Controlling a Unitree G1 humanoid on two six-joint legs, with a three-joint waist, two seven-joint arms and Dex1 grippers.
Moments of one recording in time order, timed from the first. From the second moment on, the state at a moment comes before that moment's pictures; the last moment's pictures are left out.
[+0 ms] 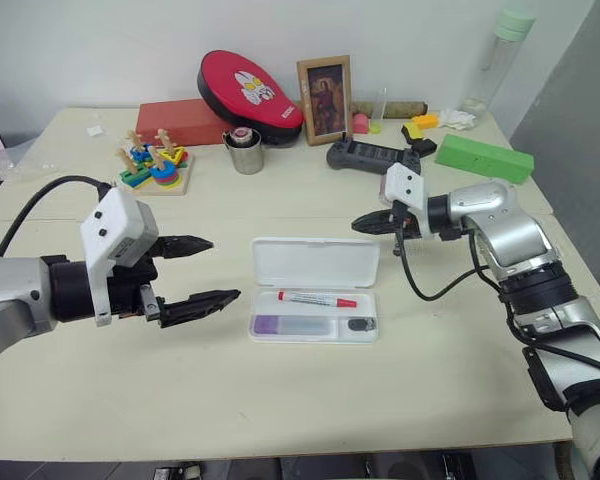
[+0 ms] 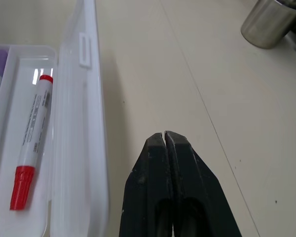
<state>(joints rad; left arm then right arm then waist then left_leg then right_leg) -0.10 1.10 0.52 -0.64 -0.89 0.99 -0.93 -0.95 -0.52 0.29 0.35 0.09 0.28 1.16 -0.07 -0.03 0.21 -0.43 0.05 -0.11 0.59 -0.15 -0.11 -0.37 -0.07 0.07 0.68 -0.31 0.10</state>
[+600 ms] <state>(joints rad) -0.05 1.14 0.45 -0.67 -0.85 0.92 -1.00 -0.87 -0.52 0.34 0.18 0.08 0.27 1.32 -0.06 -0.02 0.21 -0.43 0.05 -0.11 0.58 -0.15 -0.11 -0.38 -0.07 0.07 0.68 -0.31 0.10</state>
